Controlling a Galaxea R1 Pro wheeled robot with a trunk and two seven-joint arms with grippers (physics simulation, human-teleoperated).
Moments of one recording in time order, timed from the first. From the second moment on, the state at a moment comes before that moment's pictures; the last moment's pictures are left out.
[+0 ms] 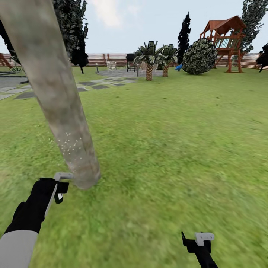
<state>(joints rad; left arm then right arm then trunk) -0.61 0.17 0.14 -1.19 -0.24 0.99 -0.11 -0.43 -0.07 -0.31 -0.18 0.29 -0.57 0.01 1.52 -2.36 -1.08</state>
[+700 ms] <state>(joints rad) -0.57 0.16 0.14 -1.09 -0.21 0.84 -0.05 -0.44 -0.07 -0.31 -0.18 0.29 -0.57 0.01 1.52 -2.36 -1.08</state>
